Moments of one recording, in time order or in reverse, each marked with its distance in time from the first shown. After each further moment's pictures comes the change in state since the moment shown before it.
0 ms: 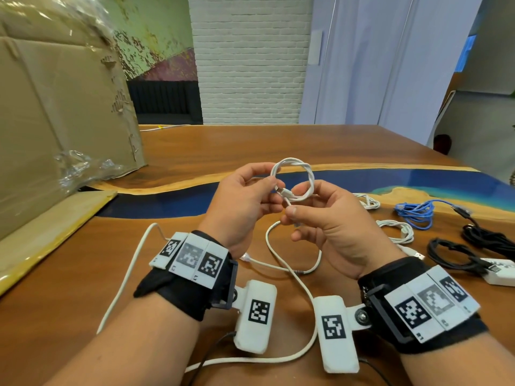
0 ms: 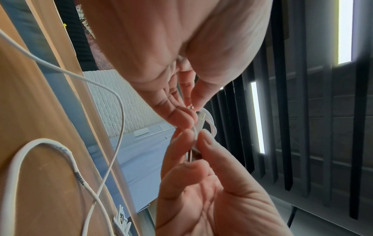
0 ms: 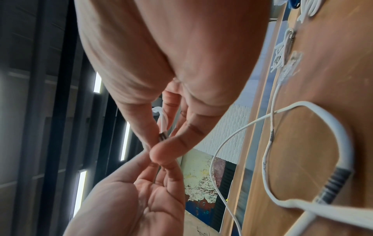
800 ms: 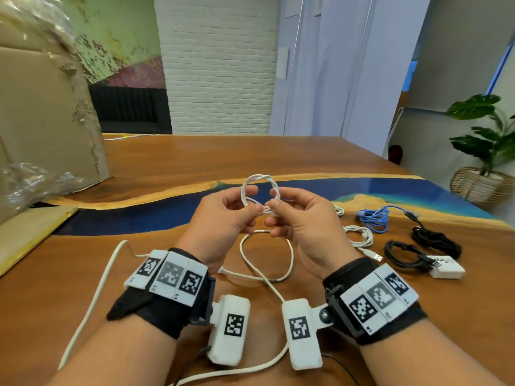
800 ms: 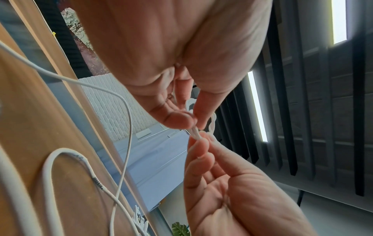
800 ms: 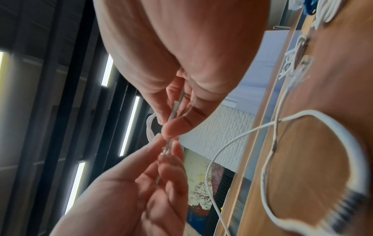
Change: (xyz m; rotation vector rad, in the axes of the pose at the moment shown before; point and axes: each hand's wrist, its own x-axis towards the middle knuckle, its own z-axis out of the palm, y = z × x) left_hand 0.011 -0.021 -0.007 0.165 -0.063 0.013; right_hand 0.005 -0.002 0.007 -0.039 0.268 -0.081
